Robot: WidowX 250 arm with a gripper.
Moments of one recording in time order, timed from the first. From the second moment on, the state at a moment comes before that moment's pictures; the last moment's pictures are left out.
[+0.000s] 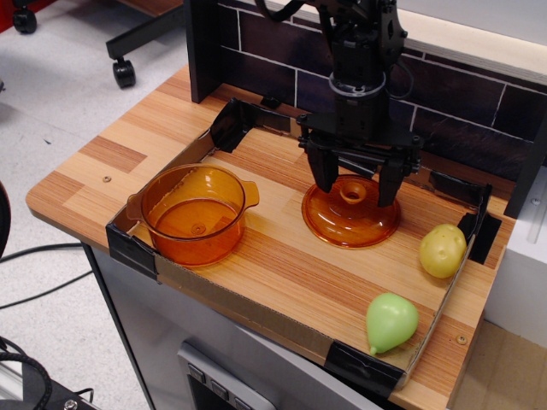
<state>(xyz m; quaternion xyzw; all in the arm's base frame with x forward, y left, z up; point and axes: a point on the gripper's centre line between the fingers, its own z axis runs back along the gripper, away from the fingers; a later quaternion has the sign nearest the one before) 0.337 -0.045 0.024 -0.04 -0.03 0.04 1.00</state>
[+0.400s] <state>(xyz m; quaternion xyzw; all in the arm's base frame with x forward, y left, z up) 0.340 -0.044 0.020 -0.03 -0.04 0.05 1.00</state>
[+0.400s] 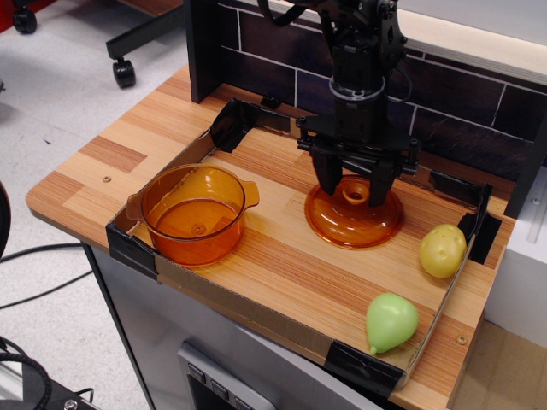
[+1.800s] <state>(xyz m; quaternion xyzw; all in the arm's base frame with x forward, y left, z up) 0.297 0.003 0.074 -0.02 -0.02 0.01 1.00</state>
